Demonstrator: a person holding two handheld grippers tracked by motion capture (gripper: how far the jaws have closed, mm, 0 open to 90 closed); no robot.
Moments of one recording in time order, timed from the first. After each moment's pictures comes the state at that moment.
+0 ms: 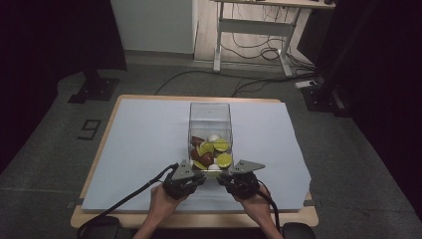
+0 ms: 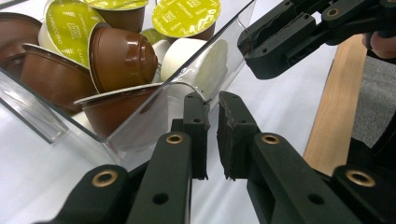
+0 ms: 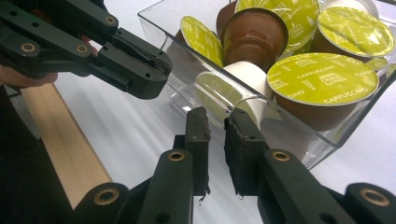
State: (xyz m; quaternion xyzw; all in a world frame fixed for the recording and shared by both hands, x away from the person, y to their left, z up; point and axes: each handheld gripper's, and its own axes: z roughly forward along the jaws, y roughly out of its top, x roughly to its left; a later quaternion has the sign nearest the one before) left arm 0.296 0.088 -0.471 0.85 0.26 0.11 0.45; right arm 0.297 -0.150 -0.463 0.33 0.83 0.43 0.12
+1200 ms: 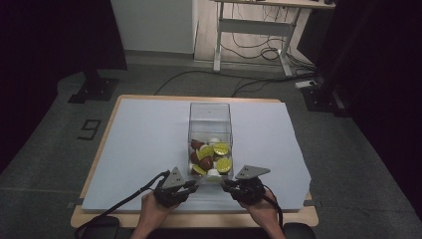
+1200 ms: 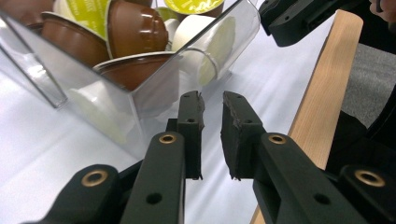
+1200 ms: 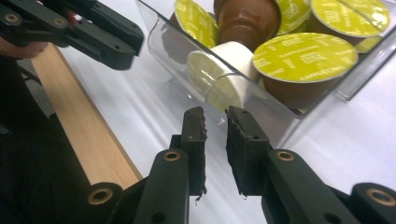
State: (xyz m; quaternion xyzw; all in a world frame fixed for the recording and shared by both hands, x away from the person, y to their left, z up) left arm 0.278 0.113 -0.476 0.85 0.26 0.11 0.44; right arm 0.285 -0.166 -0.464 0.32 0.84 0.42 0.10
